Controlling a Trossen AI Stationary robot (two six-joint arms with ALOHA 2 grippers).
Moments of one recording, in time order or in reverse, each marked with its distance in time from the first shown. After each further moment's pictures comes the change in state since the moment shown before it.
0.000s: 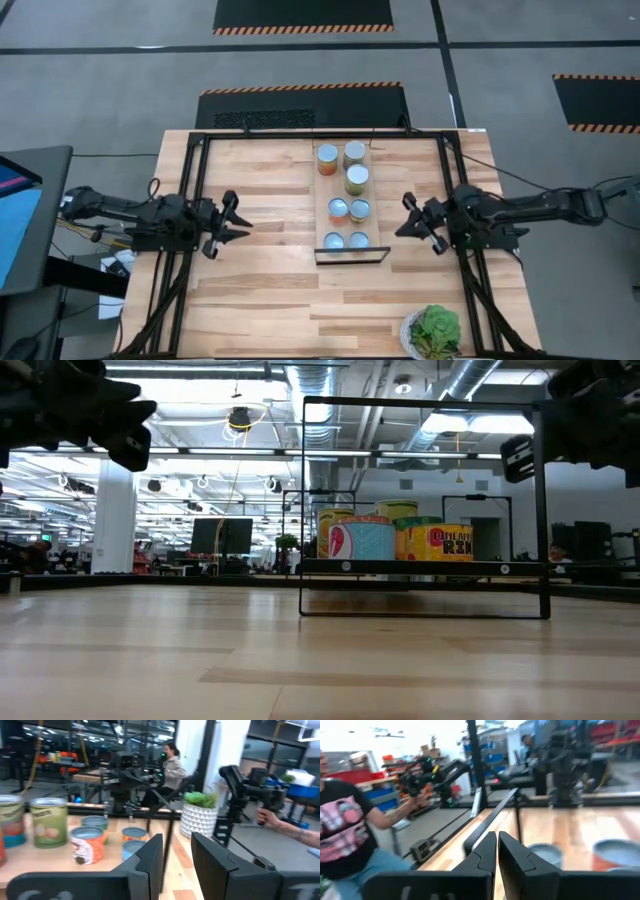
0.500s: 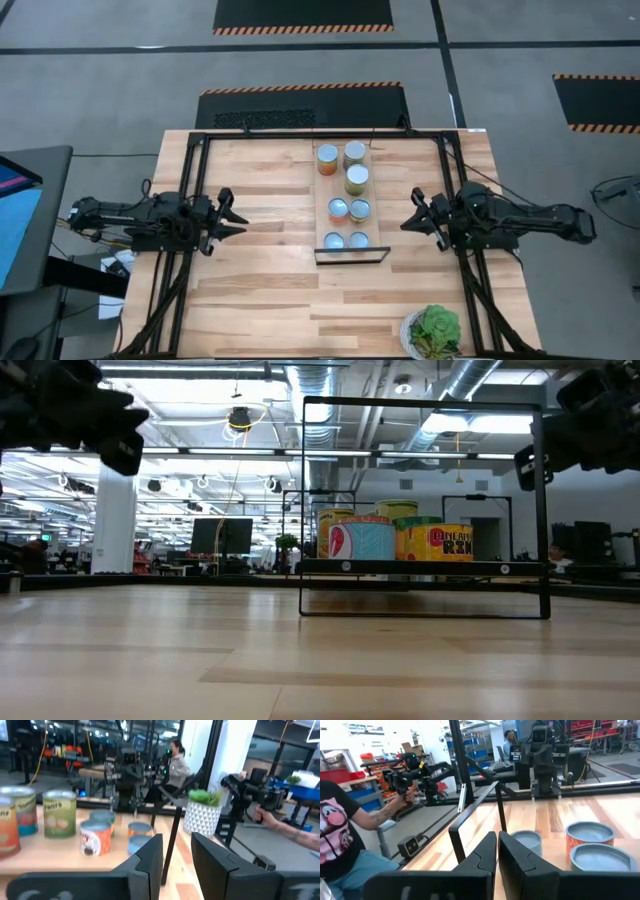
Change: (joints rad) left arm 0.074 -0.189 0.024 -0.226 0.046 -0.036; right arm -0.097 -0.338 0.000 -0.378 0.003 0.001
